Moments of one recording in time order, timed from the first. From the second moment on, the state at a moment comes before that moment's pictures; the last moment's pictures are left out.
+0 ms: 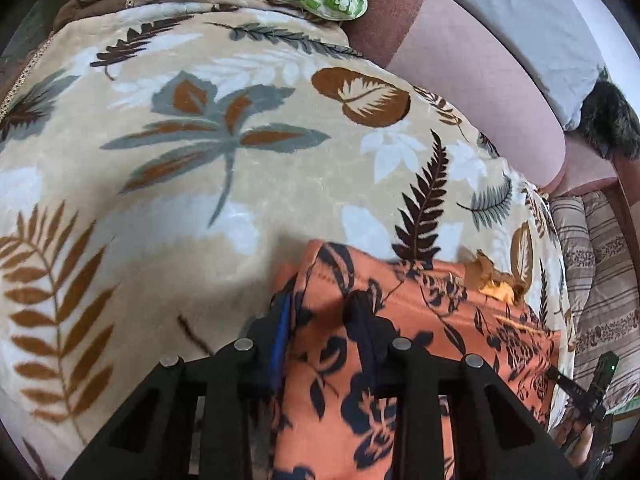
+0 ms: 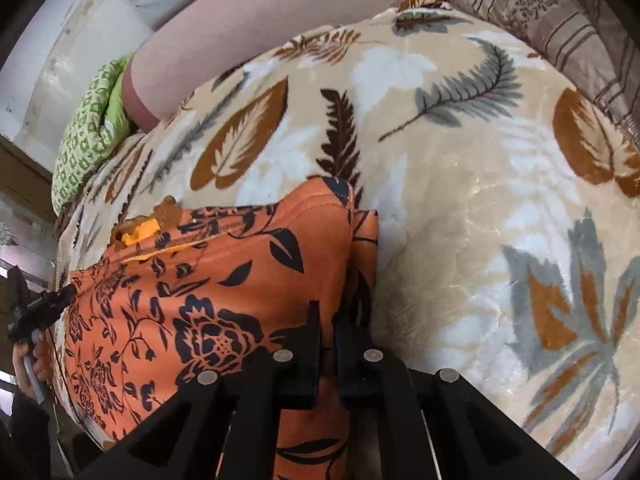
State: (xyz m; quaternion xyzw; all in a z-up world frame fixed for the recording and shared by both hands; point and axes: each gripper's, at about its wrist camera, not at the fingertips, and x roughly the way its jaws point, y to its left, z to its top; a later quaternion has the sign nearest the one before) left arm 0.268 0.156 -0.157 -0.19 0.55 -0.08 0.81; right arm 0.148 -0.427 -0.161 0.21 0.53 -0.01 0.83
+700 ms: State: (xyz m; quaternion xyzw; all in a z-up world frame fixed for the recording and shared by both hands) left arm 0.237 0.150 -0.122 -0.09 0.47 -0.04 0.87; right arm 0.134 -0.441 -0.124 0.22 0.47 -0.05 0.85
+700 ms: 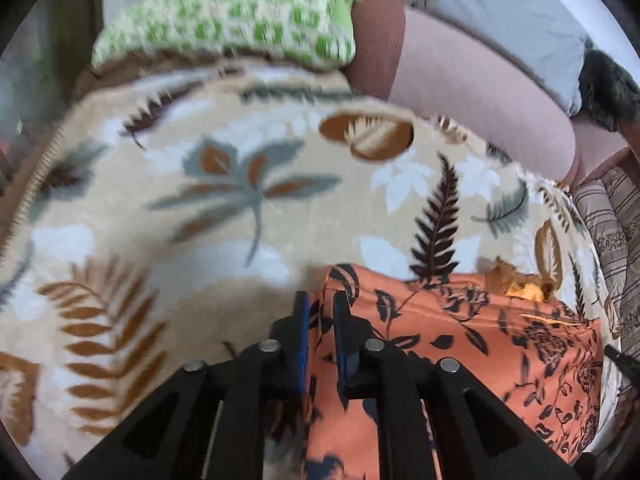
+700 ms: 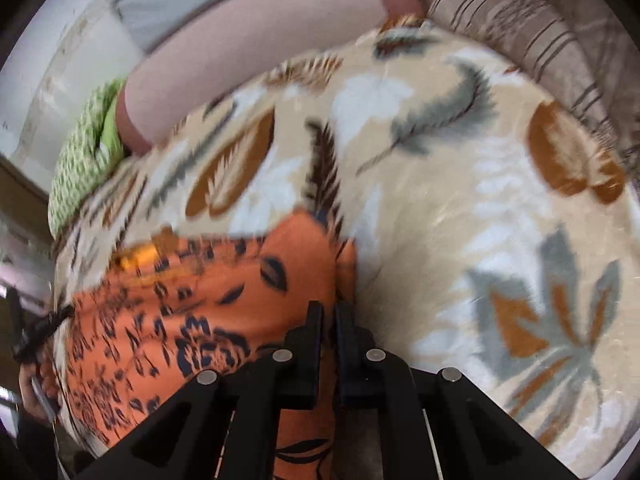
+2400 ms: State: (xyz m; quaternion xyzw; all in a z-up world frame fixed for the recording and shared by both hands) left arm 0.167 0.039 -0.118 -0.02 0.48 -0.11 0.87; right arm 0.130 -0.349 -0.117 0.33 0.49 0.14 0.79
